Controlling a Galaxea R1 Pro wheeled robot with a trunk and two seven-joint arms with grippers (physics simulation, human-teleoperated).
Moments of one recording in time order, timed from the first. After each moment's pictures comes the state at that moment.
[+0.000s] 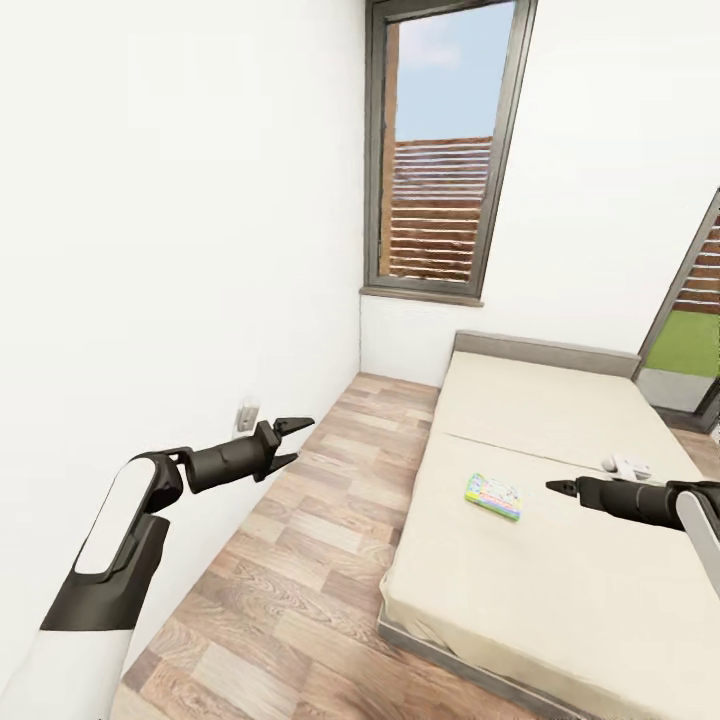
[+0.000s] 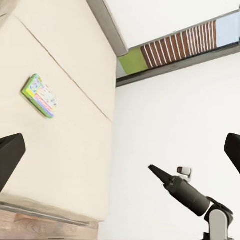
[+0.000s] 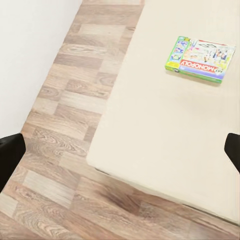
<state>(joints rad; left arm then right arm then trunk) -0.61 0.08 -0.01 -1.49 1.60 0.98 0.43 -0.54 -0.46 -0.20 -1.28 -0.34 1.04 0.43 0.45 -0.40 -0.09</state>
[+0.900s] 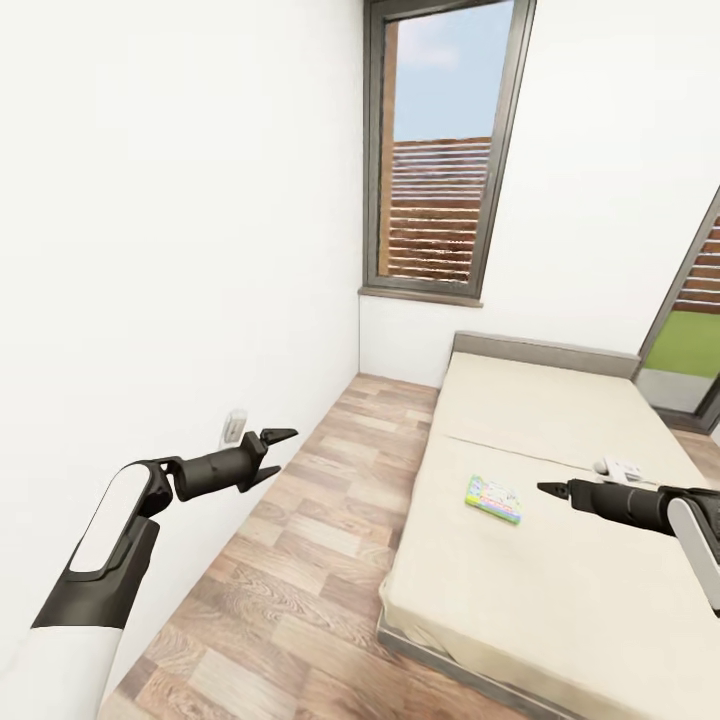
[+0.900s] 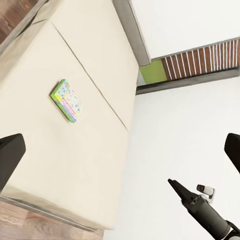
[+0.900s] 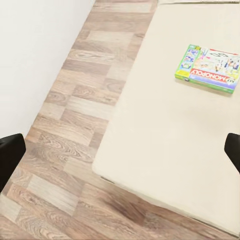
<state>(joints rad) -0.60 0.12 0.02 -1.38 1.57 0.97 0.42 -0.51 -0.44 -0.20 -1.30 -0.35 1.00 0.44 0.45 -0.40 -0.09</state>
